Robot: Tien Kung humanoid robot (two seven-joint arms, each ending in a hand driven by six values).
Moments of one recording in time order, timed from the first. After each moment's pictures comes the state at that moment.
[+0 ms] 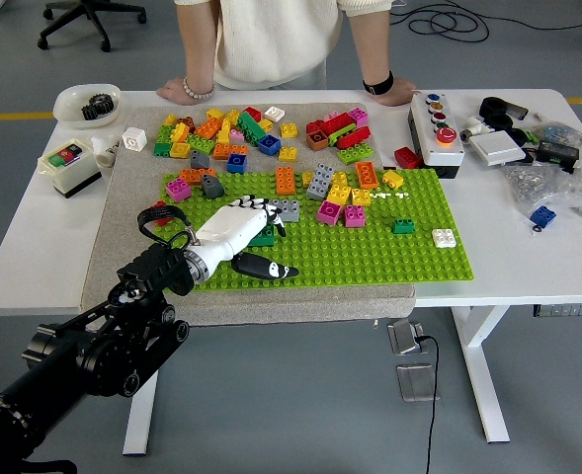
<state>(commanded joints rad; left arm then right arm) -0.64 0.00 -0.89 -0.78 2.19 0.15 -0.09 0.16 -0.15 1.64 0.18 -1.92 0.08 -0.10</state>
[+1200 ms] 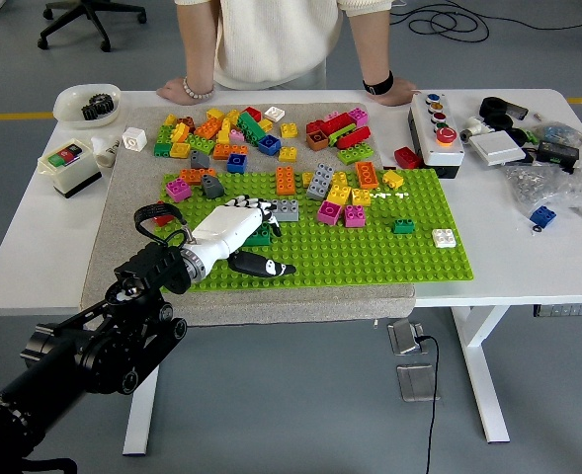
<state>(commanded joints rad) -0.64 0.00 -0.90 -0.79 2.16 0.13 -0.09 0.16 -0.15 1.64 0.18 -1.92 0.08 -0.10</state>
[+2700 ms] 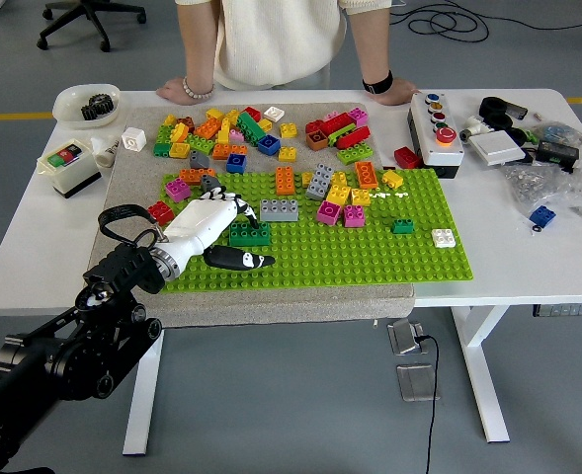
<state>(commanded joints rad) -0.58 0.06 -0.98 -0.84 2.19 0.16 -0.13 0.16 -0.15 1.64 0.18 -1.92 0.08 -0.10</state>
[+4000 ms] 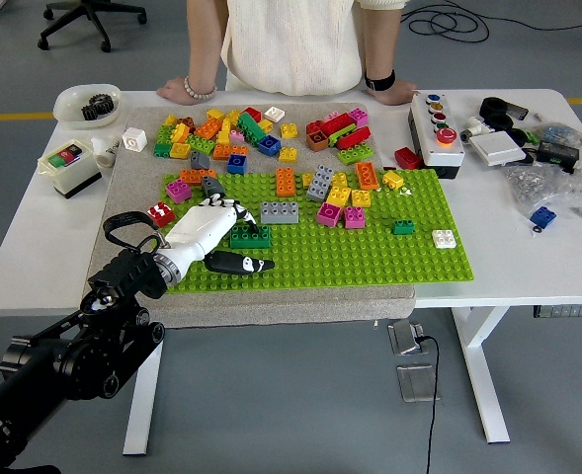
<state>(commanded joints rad) -0.60 0.04 -0.95 -0.75 2.19 0.17 -0.13 0.16 -0.15 1.64 0.18 -1.91 0.08 -0.10</state>
